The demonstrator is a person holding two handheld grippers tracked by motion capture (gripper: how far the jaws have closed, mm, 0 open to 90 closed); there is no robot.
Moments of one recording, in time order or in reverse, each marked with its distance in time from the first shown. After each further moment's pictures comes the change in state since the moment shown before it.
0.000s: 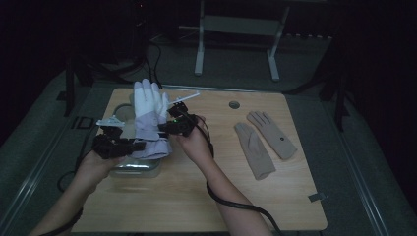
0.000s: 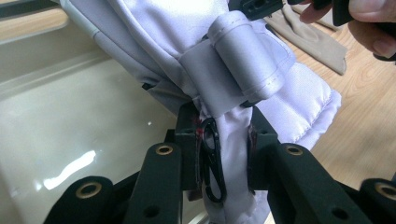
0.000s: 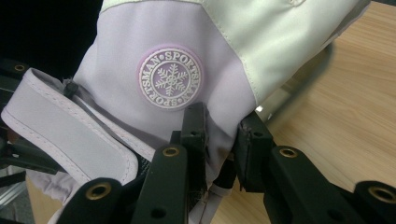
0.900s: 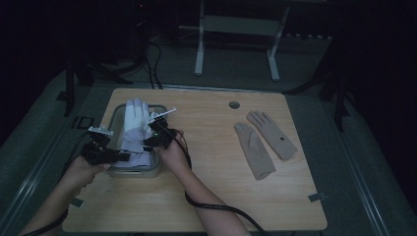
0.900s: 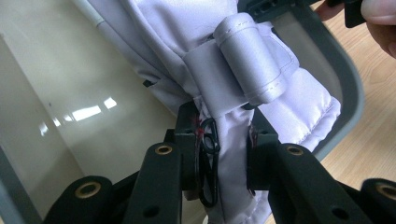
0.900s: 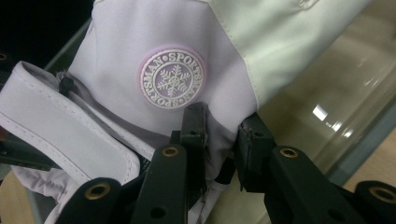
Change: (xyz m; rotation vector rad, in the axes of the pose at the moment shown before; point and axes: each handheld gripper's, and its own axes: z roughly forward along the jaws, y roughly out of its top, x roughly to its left) left arm 0.058 -0.046 0.026 0.177 -0.017 -0.081; right arm 0.008 -0.029 0.094 0.119 0.014 0.112
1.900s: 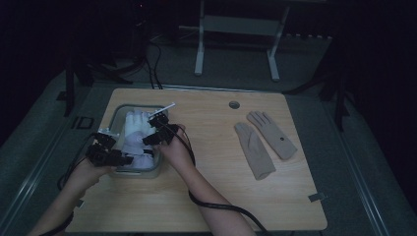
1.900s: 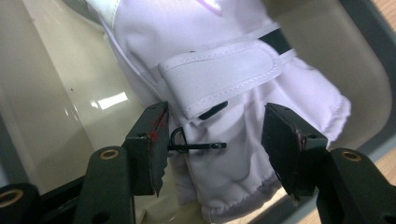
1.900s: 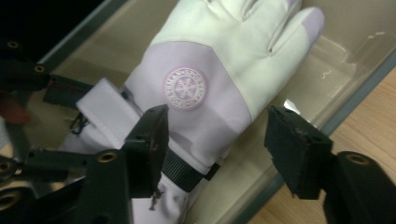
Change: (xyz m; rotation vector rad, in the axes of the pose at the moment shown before) left arm -0.016 0.003 0.004 0.025 0.142 -0.001; right arm 0.006 0.012 -0.024 0.015 -0.079 -0.078
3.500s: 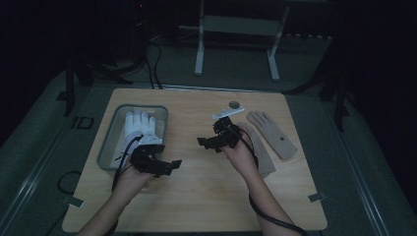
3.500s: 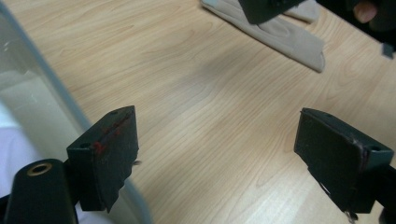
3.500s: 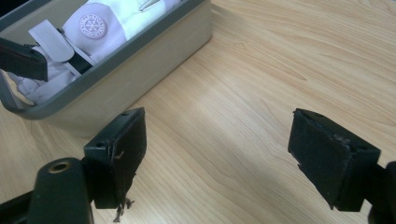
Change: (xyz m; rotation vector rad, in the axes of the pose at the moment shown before) left arm -0.134 0.036 0.025 -0.260 -0.135 0.189; right arm -0.101 -0.084 -0.131 -0.137 -0.087 -0.052
